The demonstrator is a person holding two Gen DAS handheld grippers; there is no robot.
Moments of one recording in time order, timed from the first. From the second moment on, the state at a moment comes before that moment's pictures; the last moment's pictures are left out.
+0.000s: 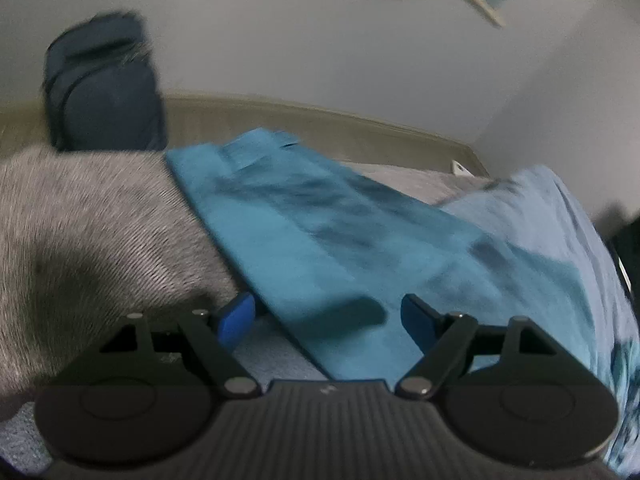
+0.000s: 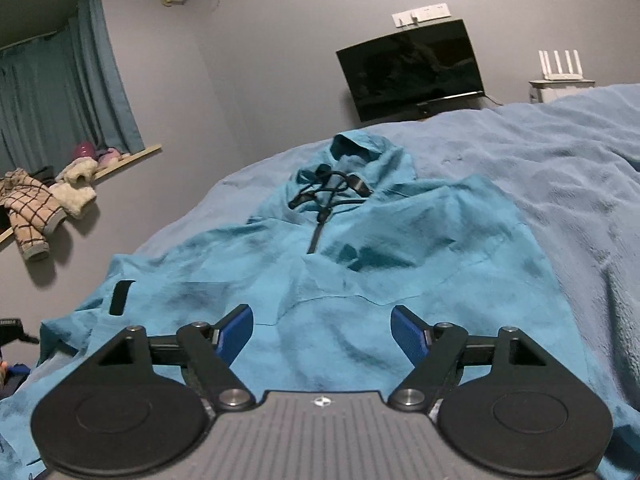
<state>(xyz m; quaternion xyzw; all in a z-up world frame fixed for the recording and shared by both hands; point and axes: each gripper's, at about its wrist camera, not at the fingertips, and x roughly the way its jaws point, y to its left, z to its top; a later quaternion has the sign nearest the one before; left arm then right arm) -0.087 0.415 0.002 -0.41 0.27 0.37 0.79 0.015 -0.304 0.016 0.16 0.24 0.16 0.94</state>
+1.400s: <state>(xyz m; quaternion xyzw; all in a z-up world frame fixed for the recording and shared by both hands) -0.089 0.310 0.123 -0.24 -0.04 0.19 0.95 0.022 -0.313 0.006 0.18 0.24 0.15 0.94</state>
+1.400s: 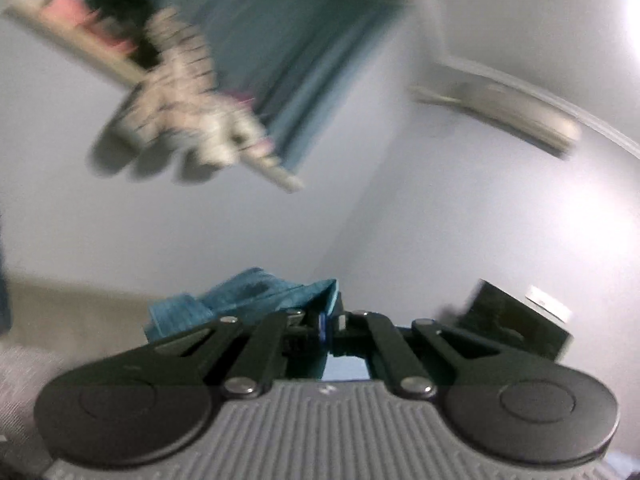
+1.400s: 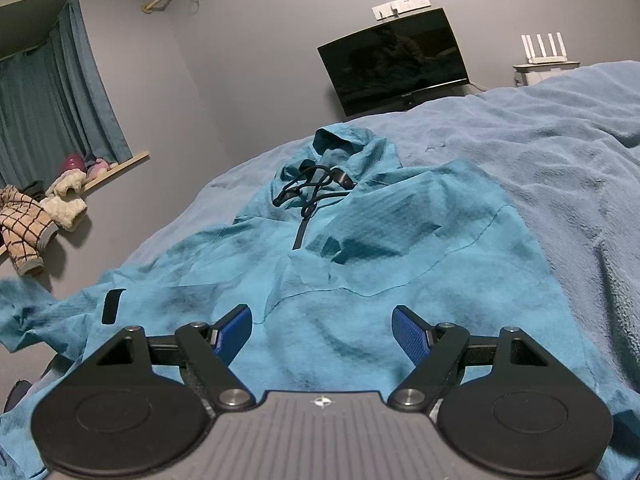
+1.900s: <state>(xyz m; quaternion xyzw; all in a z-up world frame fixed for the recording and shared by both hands) 0.006 0.049 0.144 -0.05 0.03 -0.08 1.00 0.019 -0.325 0.005 0.21 0.23 0.14 0.94</state>
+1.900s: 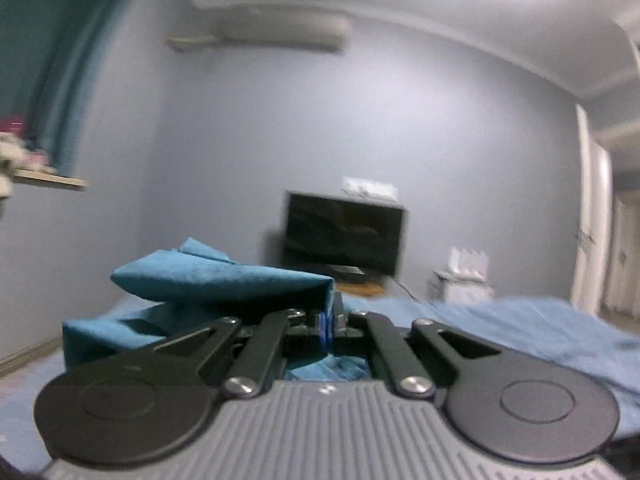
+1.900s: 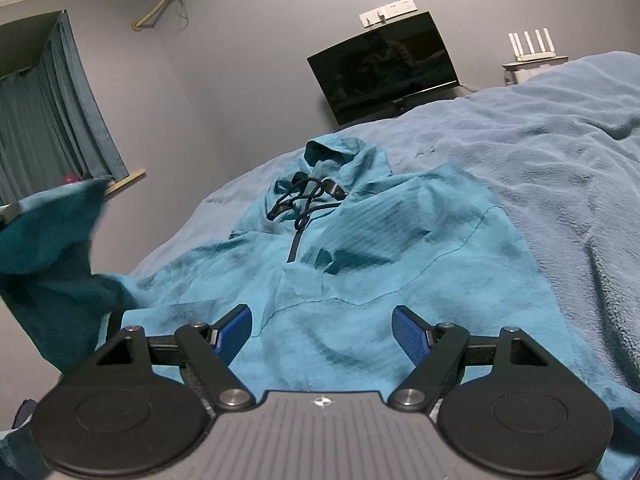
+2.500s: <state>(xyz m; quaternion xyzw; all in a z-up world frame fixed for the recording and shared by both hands) 0.009 -0.055 0.044 0.09 0.22 -0.19 0.95 0.020 -0.320 0.003 0.20 0.23 0.15 0.94</state>
